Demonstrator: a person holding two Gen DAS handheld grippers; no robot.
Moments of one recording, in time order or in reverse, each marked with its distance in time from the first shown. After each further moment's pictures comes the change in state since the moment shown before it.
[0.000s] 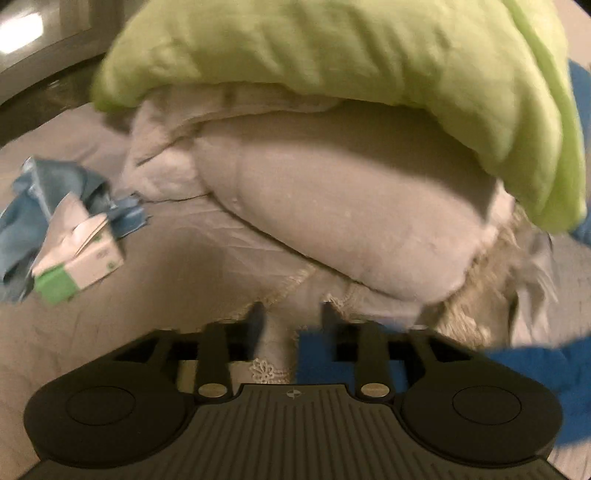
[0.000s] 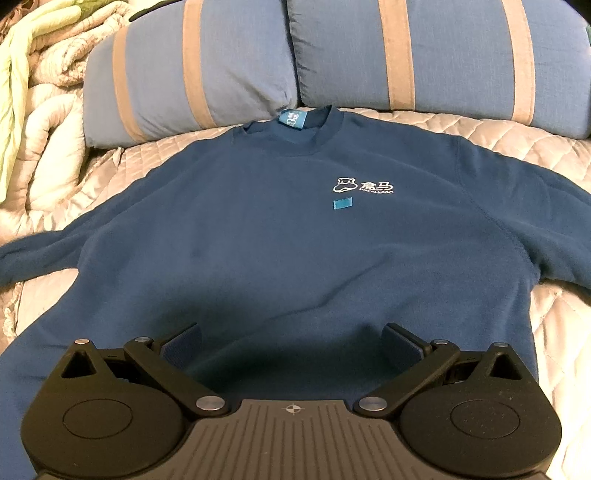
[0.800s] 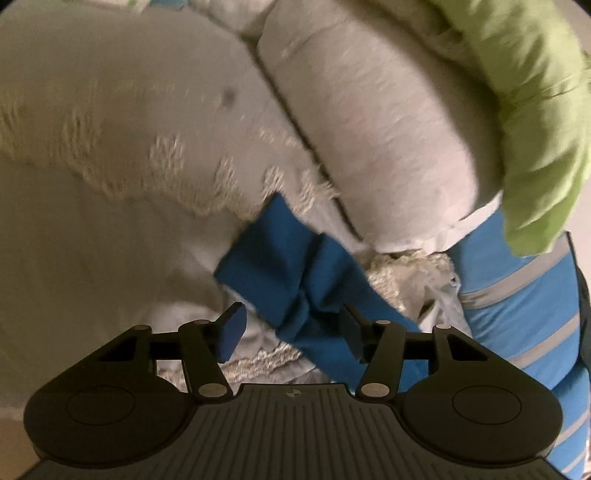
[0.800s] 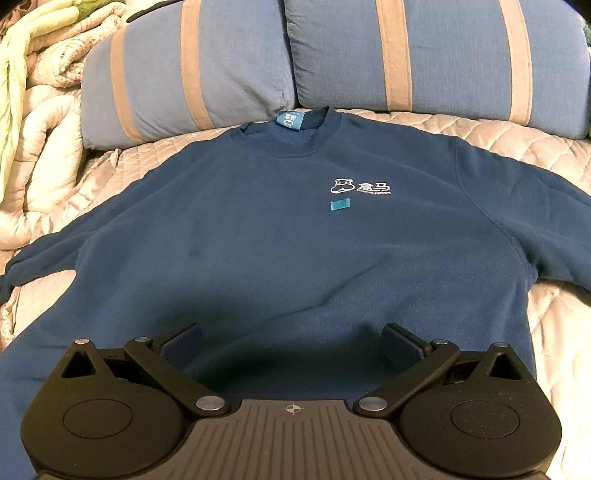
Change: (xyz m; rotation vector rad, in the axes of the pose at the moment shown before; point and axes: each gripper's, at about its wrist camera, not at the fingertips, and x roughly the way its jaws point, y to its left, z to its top) left arm 0.037 0.048 -0.114 -0.662 0.182 -0.437; right arm 0.002 0.001 0.002 0.009 0.008 -0.009
